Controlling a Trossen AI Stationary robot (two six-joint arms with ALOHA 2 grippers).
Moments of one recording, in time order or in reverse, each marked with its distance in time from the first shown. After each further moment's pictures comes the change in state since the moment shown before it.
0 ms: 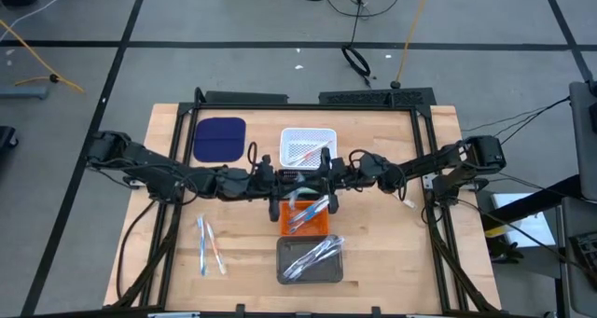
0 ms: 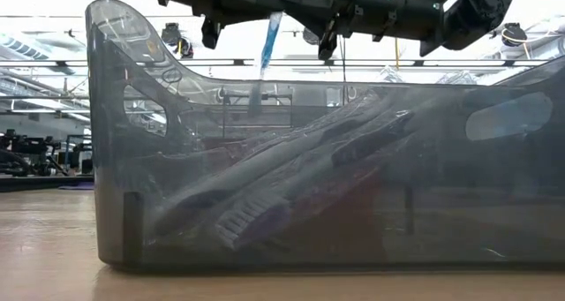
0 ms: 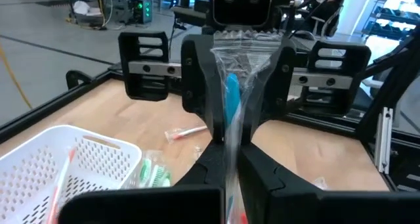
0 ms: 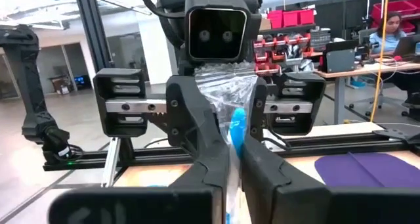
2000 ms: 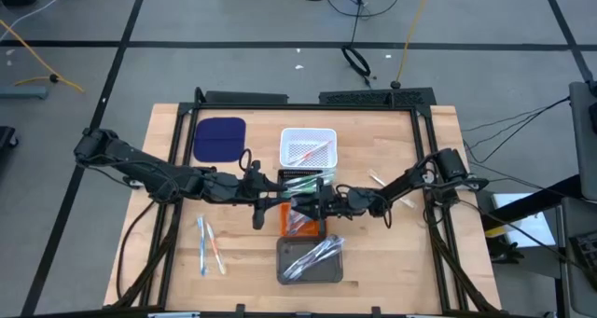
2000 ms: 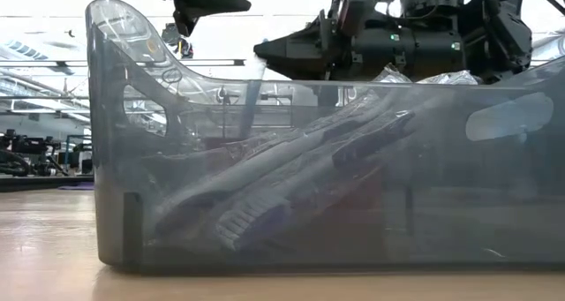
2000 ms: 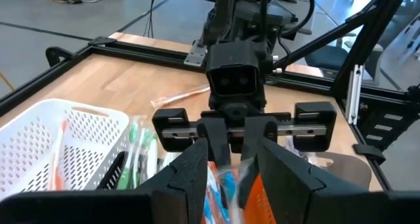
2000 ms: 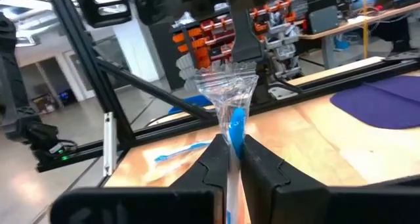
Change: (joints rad) left arm -0.074 -0.145 0.000 -0.277 0.021 -0.016; right arm 0.198 0.347 -0.004 0.276 0.282 0.157
